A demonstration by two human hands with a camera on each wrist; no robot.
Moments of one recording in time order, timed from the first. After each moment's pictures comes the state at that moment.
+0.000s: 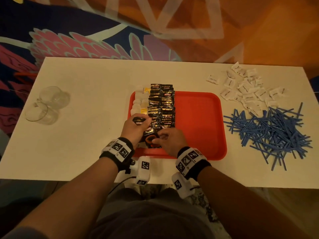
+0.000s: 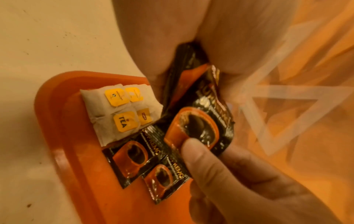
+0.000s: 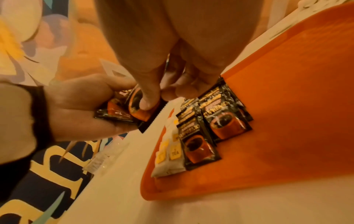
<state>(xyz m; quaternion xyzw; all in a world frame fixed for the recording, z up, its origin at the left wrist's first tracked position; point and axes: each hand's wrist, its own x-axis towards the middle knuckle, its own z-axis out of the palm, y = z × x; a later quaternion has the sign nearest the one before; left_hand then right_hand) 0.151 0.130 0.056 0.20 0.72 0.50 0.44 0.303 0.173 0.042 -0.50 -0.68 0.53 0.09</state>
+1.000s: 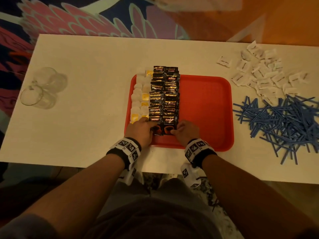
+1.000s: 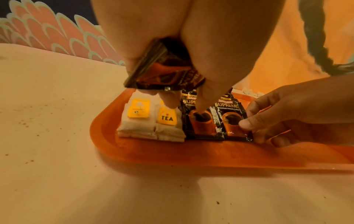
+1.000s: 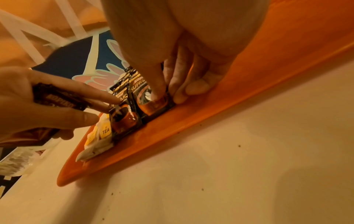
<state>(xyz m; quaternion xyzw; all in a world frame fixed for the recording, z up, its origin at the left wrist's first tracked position) 0.161 0.112 0.012 0.58 0.77 -0.03 0.27 0.334 0.193 -0.021 -0.65 -0.61 0.46 0.00</state>
